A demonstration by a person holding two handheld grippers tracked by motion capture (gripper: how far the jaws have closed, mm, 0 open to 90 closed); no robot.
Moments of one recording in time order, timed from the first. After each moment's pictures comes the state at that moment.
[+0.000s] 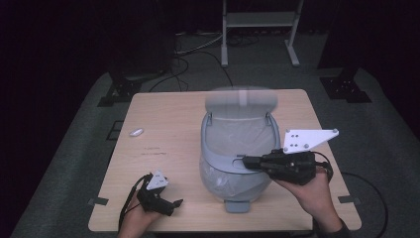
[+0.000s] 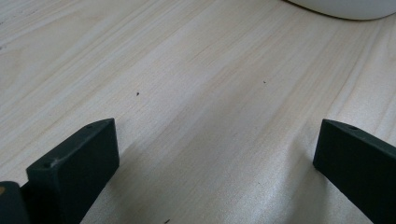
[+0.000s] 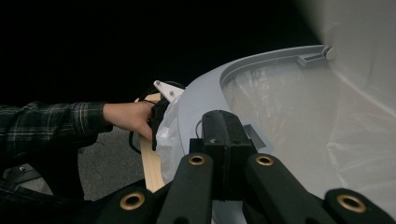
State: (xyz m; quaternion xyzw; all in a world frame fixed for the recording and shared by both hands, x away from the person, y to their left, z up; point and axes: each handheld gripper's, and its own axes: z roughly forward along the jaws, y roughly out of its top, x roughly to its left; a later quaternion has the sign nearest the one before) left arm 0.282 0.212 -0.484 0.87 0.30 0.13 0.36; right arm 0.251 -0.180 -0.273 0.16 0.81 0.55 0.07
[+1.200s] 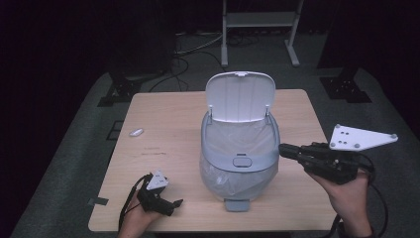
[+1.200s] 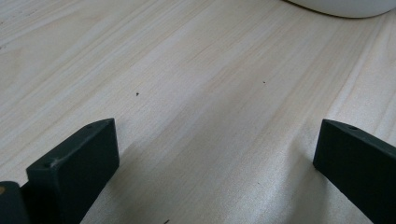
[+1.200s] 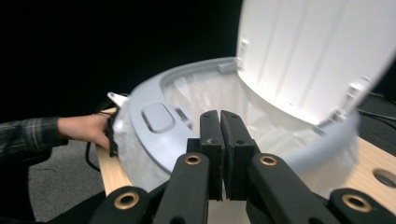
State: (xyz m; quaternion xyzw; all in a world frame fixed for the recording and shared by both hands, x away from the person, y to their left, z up) left arm 0.281 0.212 -0.484 0.87 0.30 0.13 0.36; right arm 0.238 -0.247 -0.261 0.23 0.78 0.57 0.16
